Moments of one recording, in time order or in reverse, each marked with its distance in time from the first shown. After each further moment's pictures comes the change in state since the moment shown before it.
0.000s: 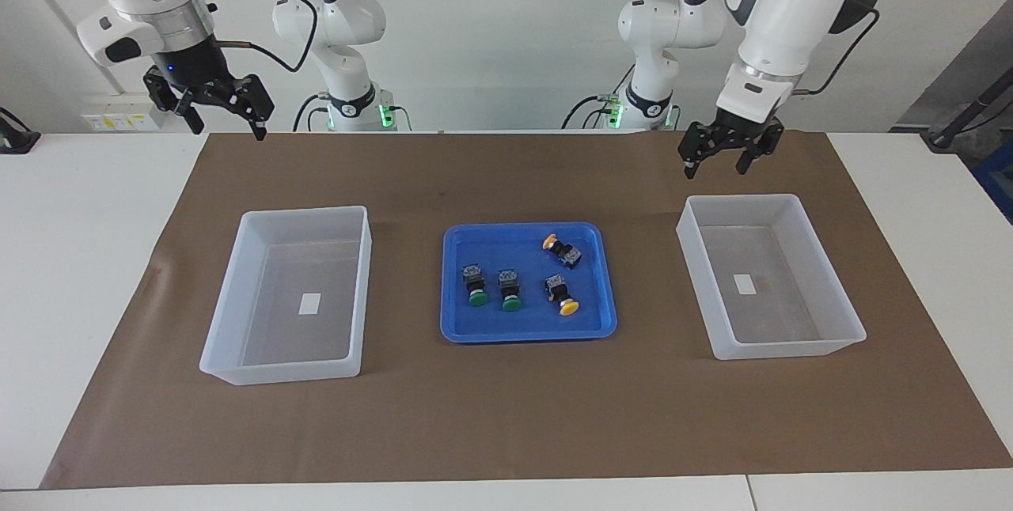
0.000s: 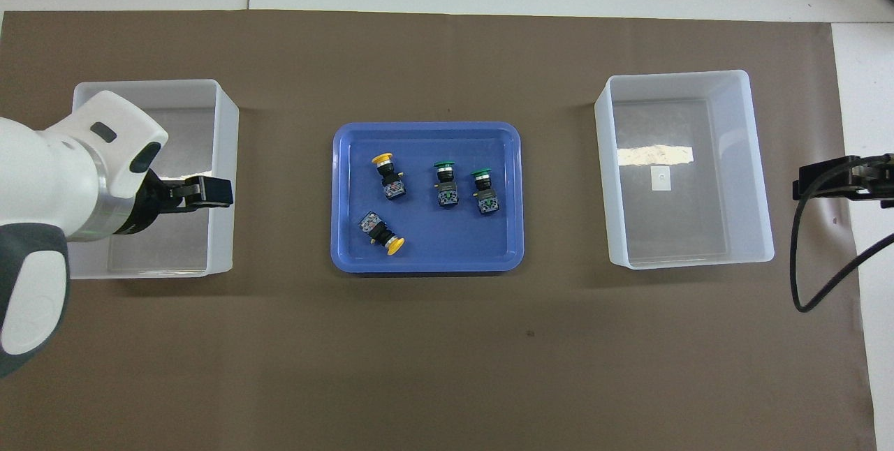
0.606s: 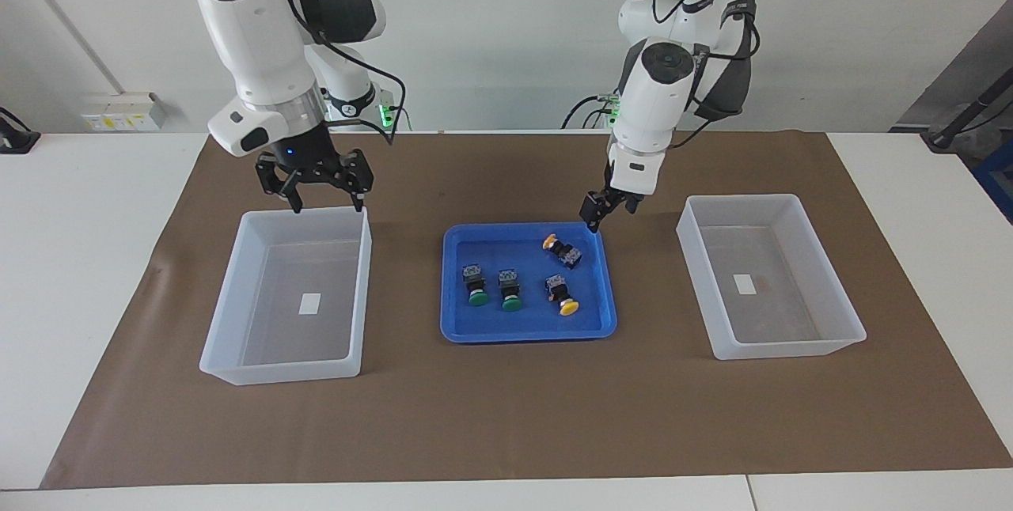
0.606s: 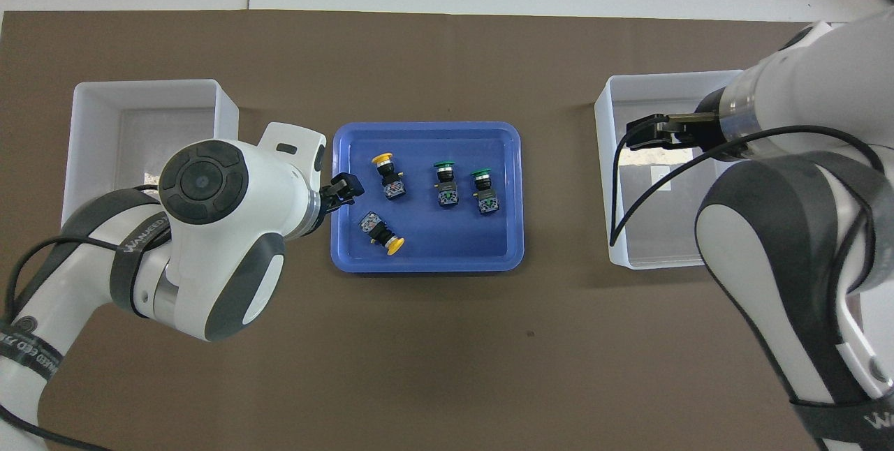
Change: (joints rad) left arm -0.213 0.212 -0.001 -0.071 0.001 0.265 -0.591; right arm 0.196 0.200 0.011 -0.031 0.074 0.331 0.111
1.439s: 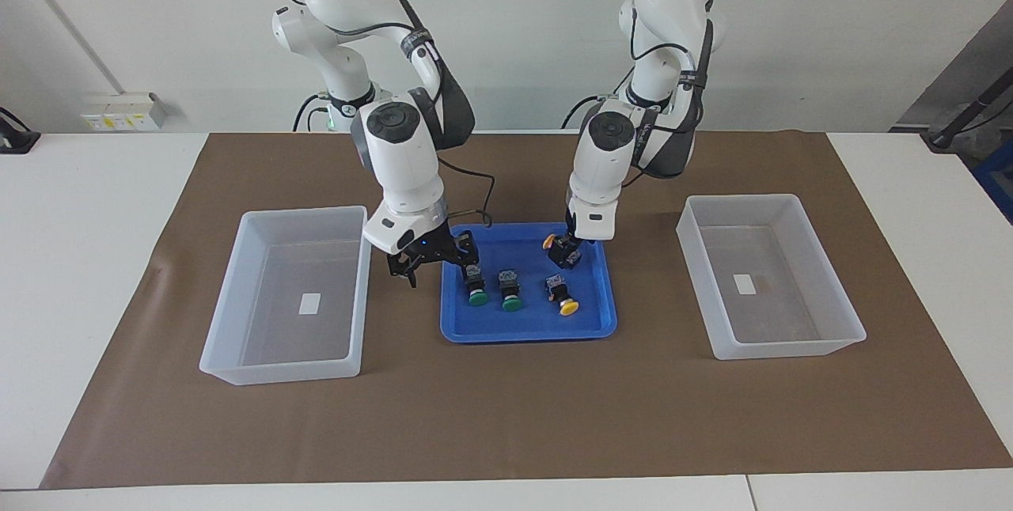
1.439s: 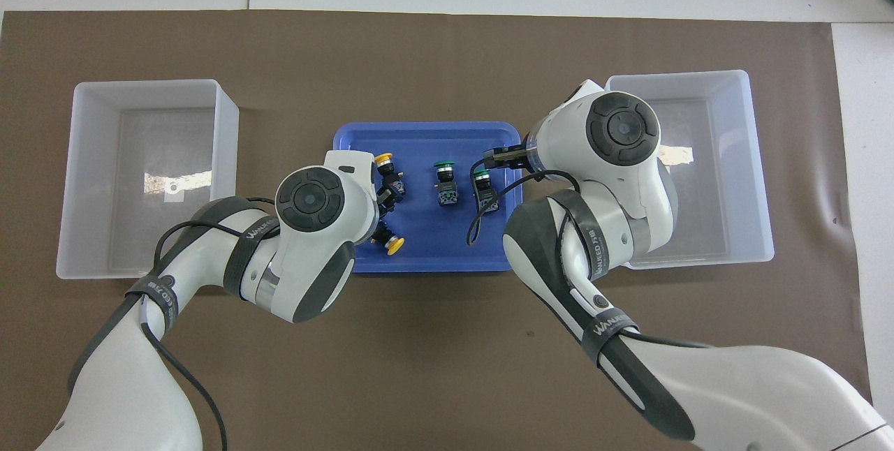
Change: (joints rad) left arm -0.081 0.202 0.002 -0.023 0.013 0.198 -0.242; right arm 0.189 0.245 0.001 -0.132 0.006 0.439 0.064
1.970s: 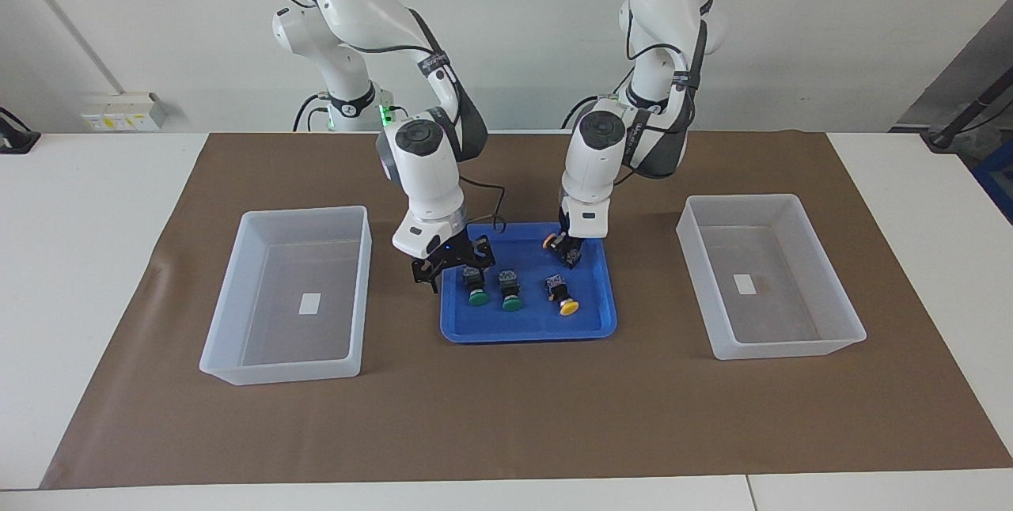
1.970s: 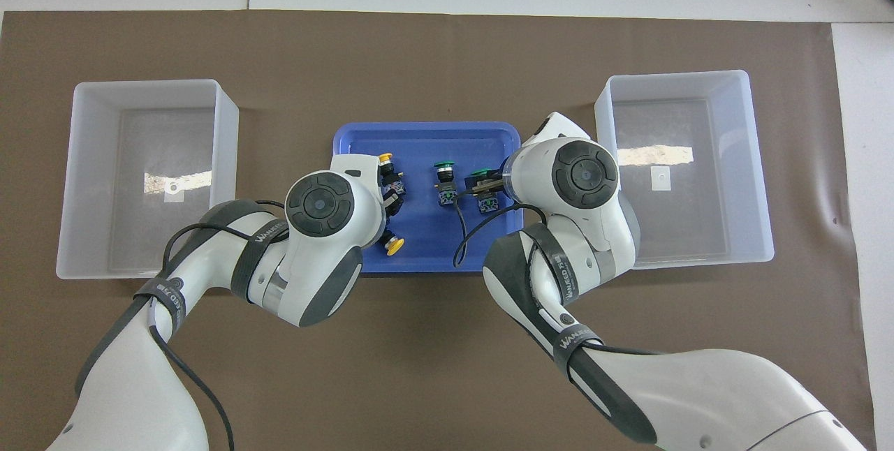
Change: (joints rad) left arm -0.017 0.000 0.000 0.001 0.003 0.000 -0.039; right arm 0.049 0.017 0.000 -0.107 0.000 0.165 -0.041
